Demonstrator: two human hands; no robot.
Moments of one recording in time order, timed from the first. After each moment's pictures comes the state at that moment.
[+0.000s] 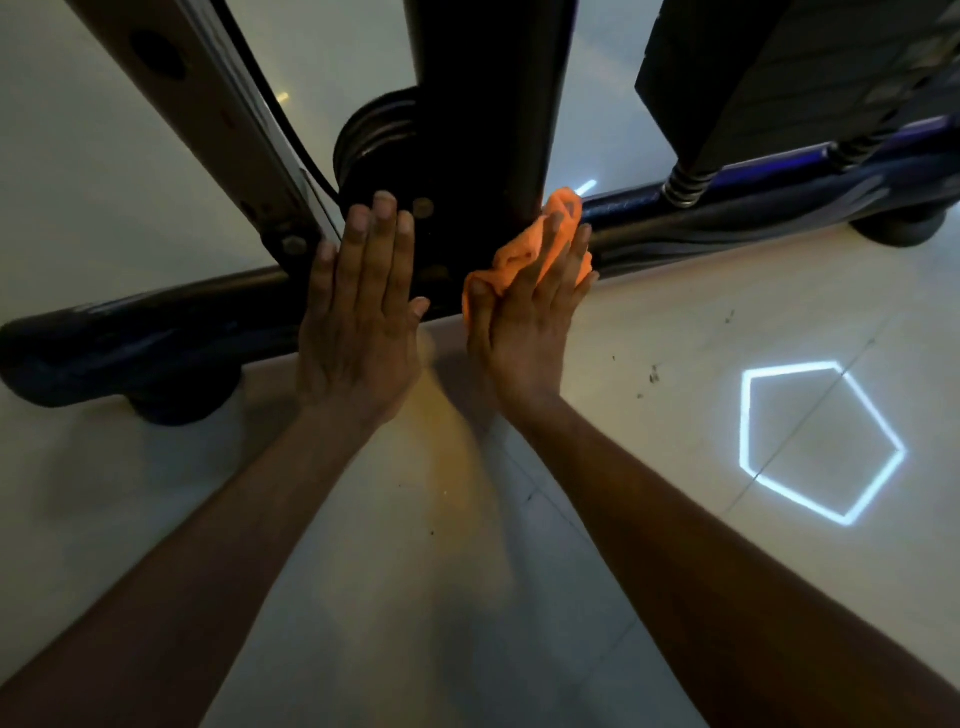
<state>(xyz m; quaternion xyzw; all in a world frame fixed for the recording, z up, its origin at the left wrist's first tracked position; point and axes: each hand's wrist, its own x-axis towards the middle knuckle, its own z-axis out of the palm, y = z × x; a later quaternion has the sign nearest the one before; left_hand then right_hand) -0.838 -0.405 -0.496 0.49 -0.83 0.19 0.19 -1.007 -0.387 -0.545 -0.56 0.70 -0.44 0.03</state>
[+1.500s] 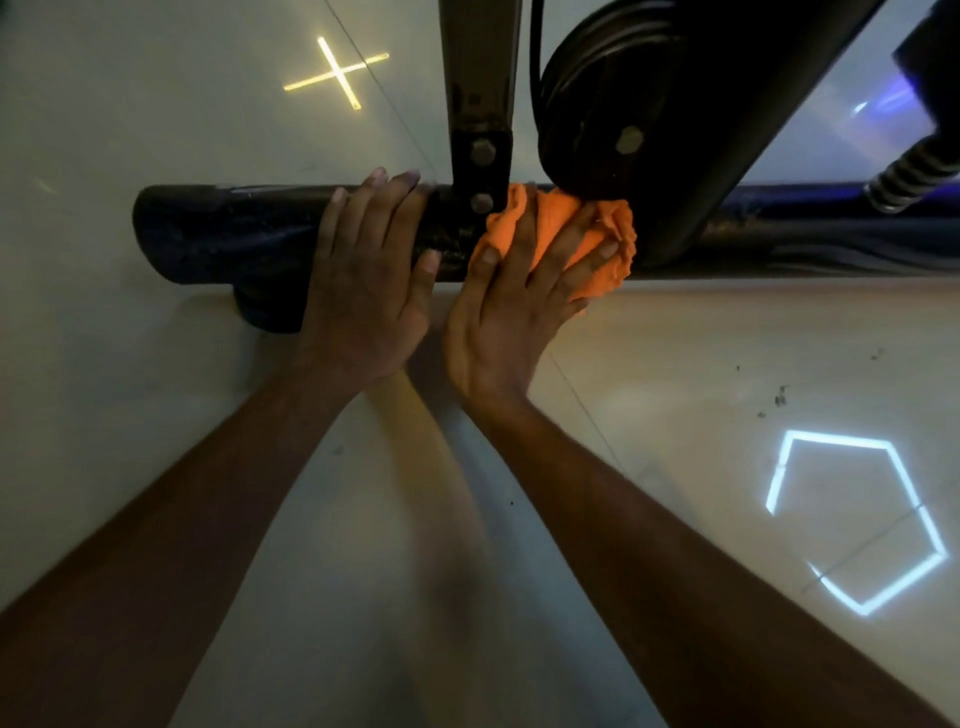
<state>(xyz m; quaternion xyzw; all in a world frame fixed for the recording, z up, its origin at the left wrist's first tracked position) -0.735 -0.400 -0.501 0.57 -0.79 0.04 0.21 -0.859 -0.380 -0.537 -0.53 0.71 -0.45 0.13</state>
